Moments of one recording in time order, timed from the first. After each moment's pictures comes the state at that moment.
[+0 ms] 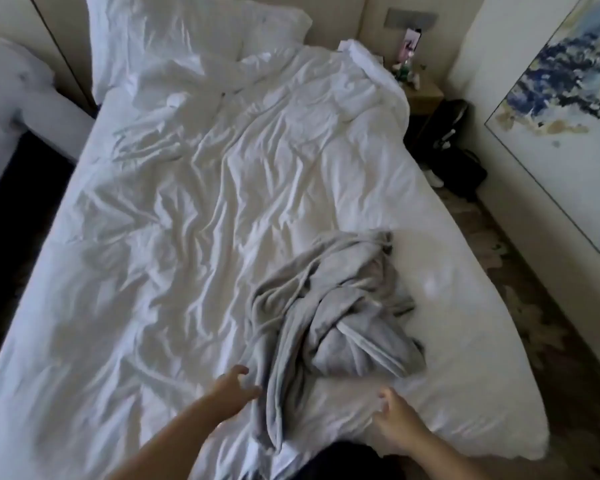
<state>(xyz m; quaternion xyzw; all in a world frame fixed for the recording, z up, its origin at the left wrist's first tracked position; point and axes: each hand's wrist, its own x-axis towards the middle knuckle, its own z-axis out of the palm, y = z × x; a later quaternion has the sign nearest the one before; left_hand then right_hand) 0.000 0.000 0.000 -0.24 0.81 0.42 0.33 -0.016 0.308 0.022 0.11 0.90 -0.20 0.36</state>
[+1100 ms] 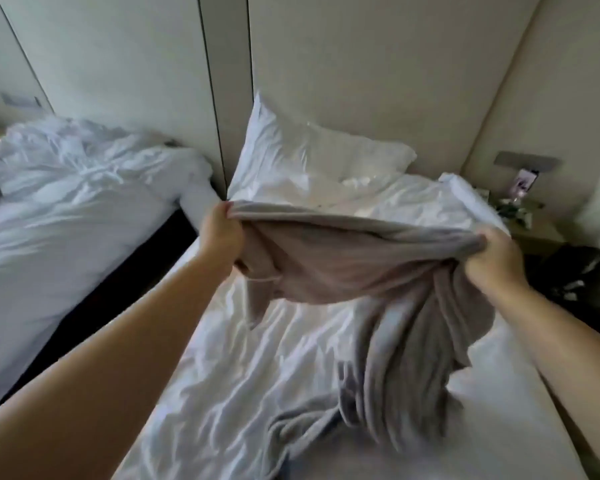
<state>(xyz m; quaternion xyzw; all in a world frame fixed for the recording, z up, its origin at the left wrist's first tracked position) -0.266 -0.091 0.319 -0.34 0.75 0.44 -0.36 -0.427 0.245 0.328 -0.14 0.92 -0.34 -0.14</state>
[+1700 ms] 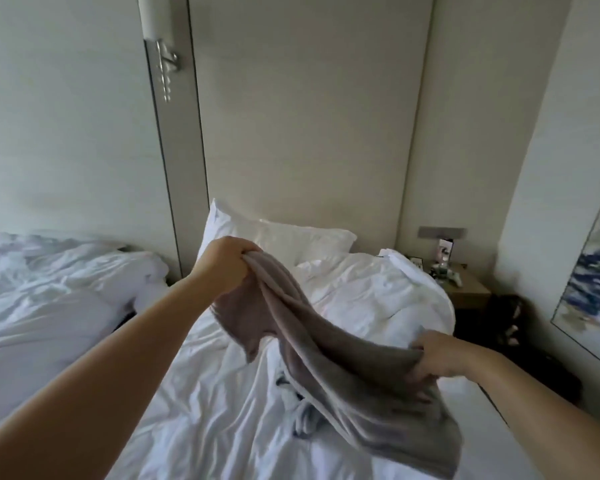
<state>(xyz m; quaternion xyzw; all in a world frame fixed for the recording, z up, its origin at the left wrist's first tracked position) -0.260 -0.056 0.440 -0.09 0.93 0.23 -0.27 -0.368 0.294 0.349 -0.18 0.95 -0.14 0.22</state>
